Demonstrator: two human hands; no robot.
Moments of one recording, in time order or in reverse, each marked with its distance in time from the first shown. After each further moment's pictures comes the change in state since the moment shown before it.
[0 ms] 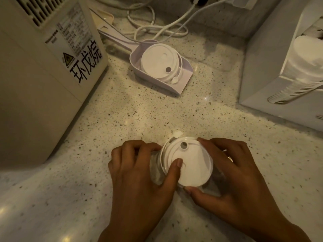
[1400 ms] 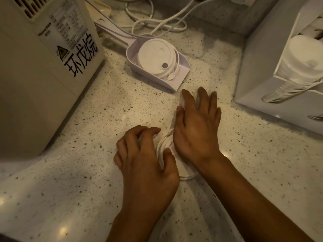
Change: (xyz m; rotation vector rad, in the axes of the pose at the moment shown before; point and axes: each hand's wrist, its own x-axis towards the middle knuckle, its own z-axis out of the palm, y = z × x) left_hand 0.005 0.026 0.019 -0.064 0.019 -0.118; right_hand 0.095 -0.005 0.047 -0.066 0.091 0.351
